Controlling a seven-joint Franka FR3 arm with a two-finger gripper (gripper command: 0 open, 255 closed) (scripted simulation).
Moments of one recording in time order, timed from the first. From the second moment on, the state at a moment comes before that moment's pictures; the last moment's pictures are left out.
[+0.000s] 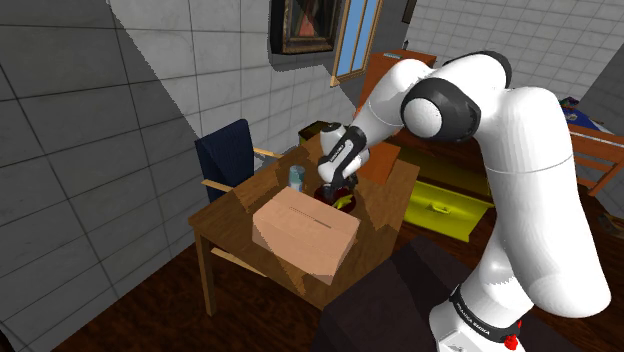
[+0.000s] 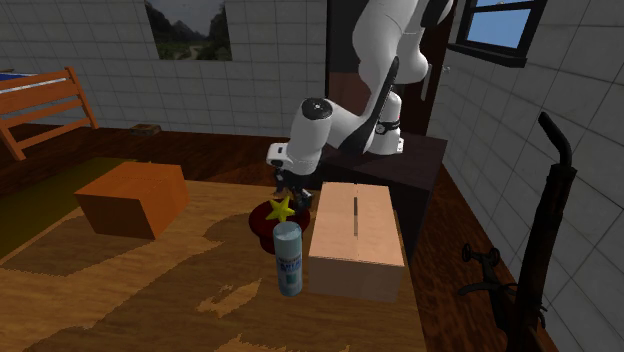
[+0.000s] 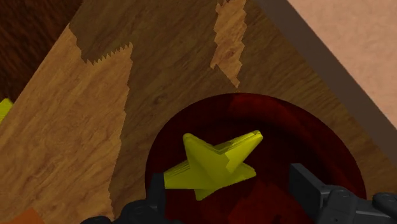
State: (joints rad) arm 0.50 0.63 -0.60 -2.09 -0.02 2.55 0.29
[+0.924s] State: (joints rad) arm 0.48 0.69 -0.58 -2.15 0.01 2.71 0.32
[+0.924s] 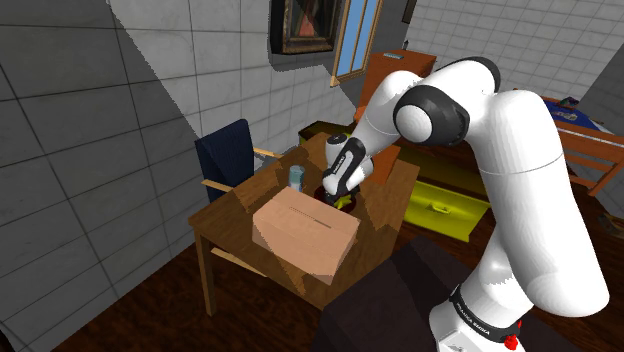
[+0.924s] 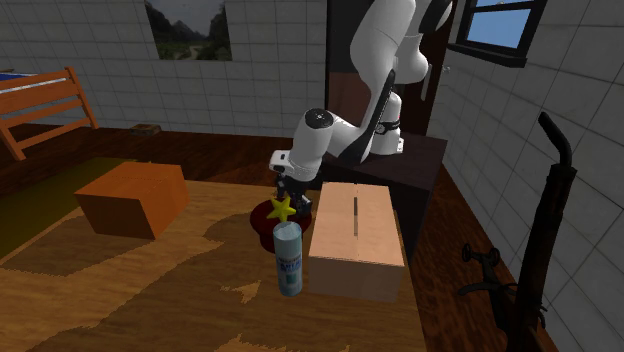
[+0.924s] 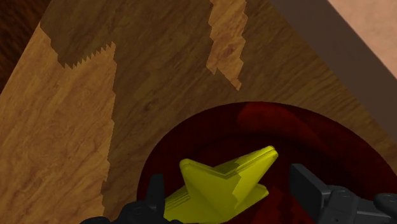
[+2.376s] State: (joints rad) arm 0.54 0.56 -0.66 -2.18 -0.04 2.63 0.32
